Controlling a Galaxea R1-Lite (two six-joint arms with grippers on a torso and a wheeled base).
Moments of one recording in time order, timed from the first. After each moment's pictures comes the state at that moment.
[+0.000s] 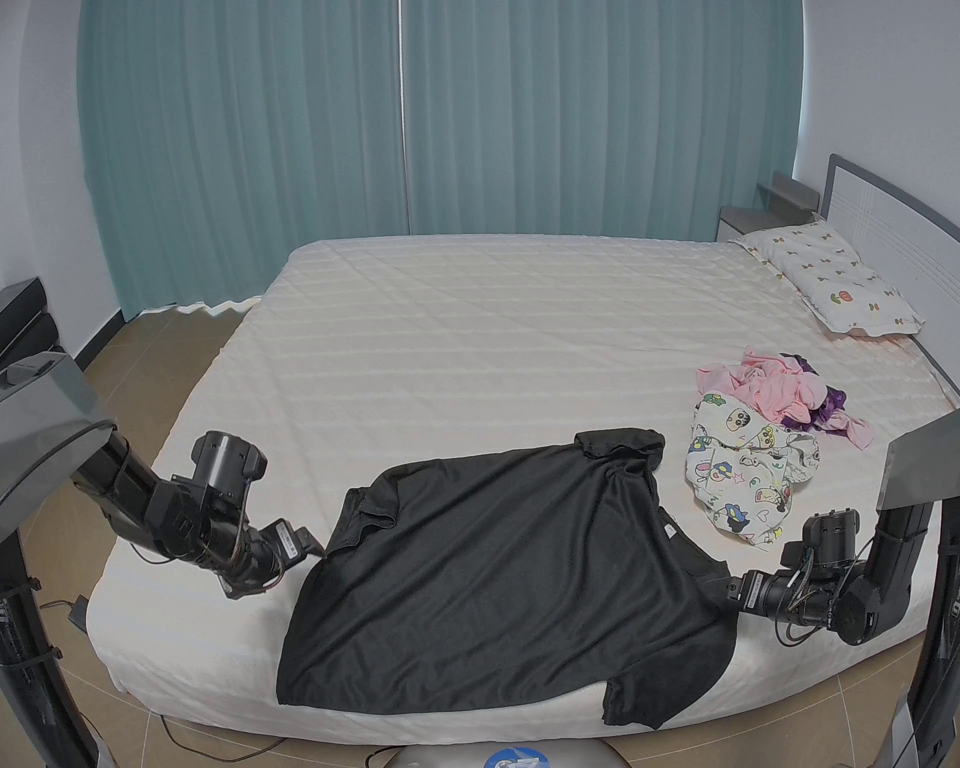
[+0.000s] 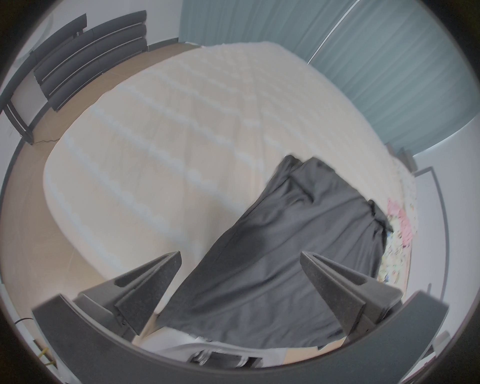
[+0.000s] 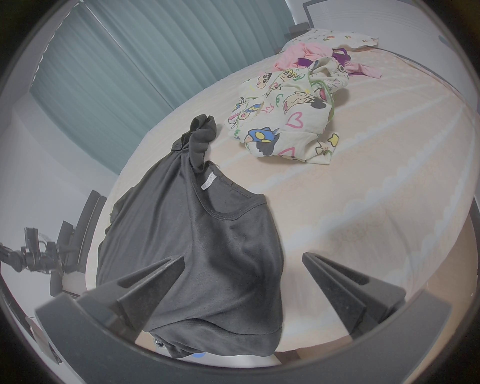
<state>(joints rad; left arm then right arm) -0.16 2.08 -0.90 -0.18 -0.04 -0.73 0.03 2.29 -0.33 -1.19 0.20 0.40</state>
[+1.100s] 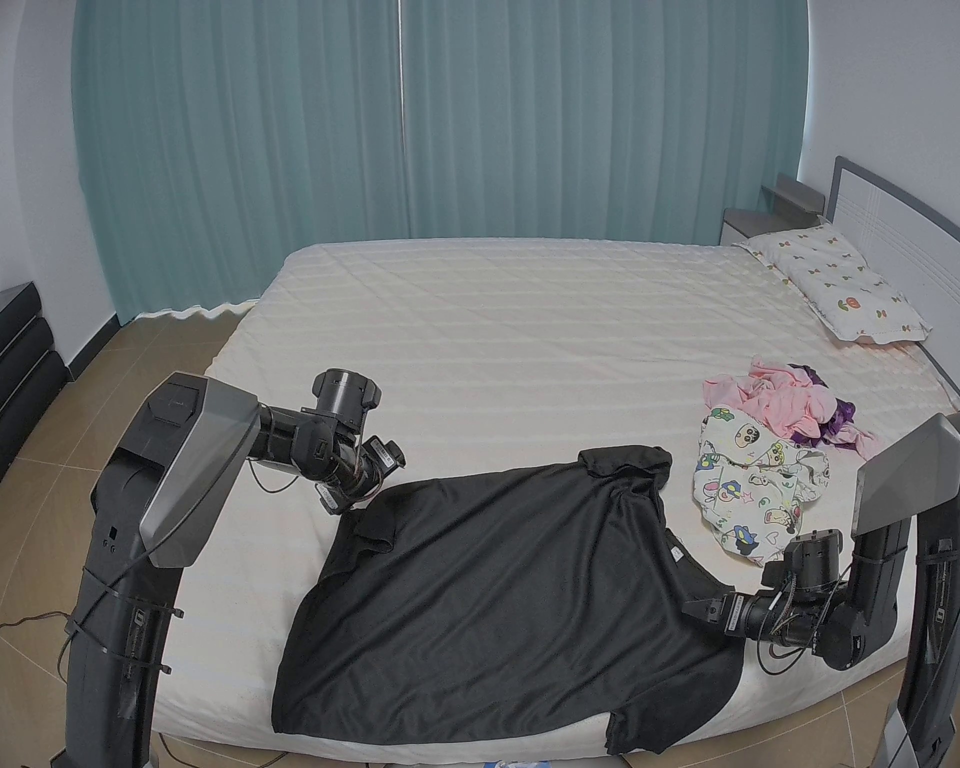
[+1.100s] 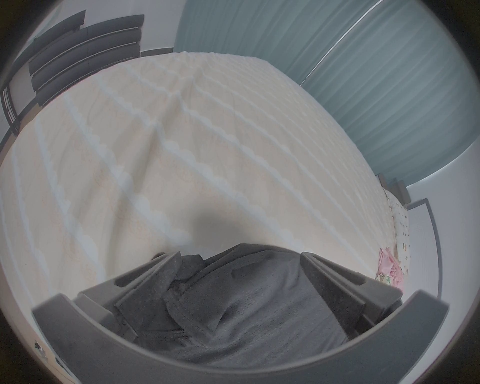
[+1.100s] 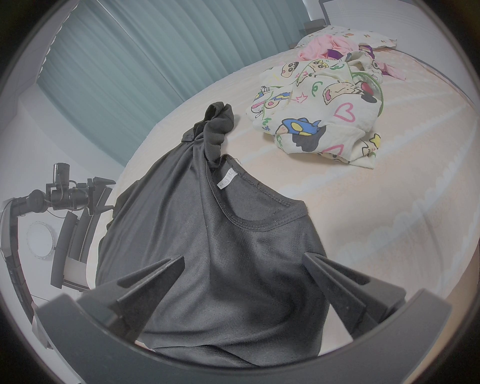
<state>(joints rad) -0.27 2.60 -1.85 0.13 0.06 -0.89 0.11 2.36 -0.25 -1.35 0.19 0.41</state>
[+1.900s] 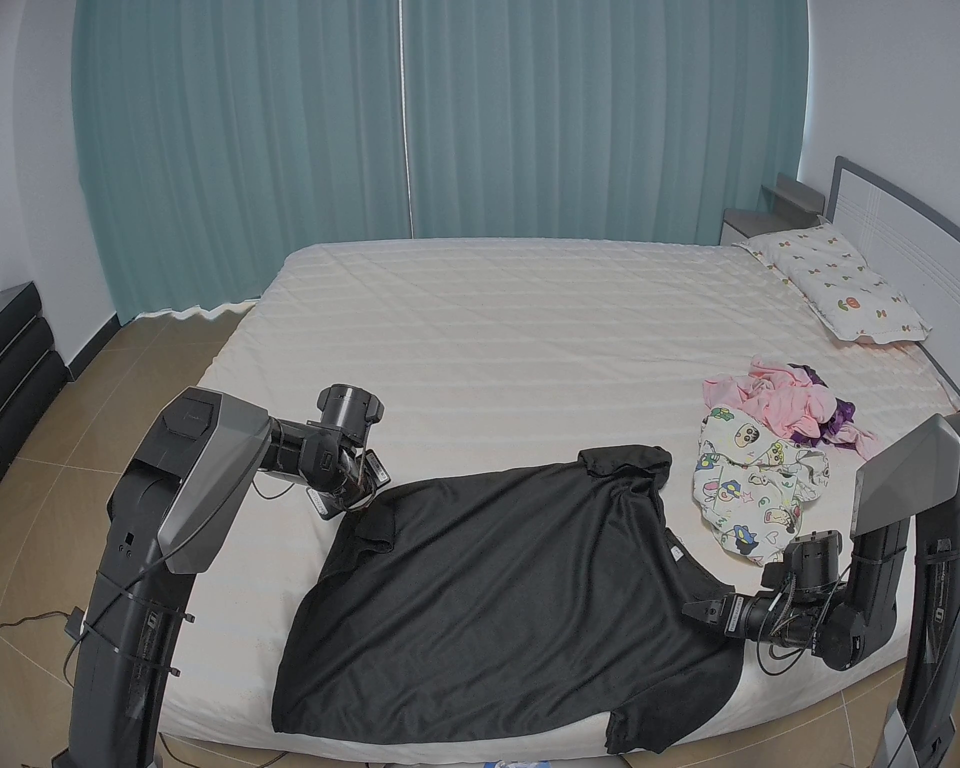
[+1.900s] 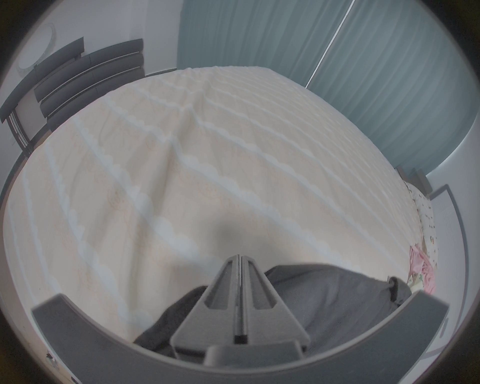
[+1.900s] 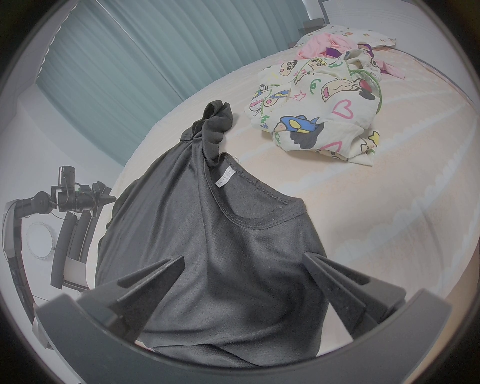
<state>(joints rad) -0.24 2.66 -1.91 0.15 0.21 -0.80 0.11 2.37 -0.25 -1.35 0.19 0.41</state>
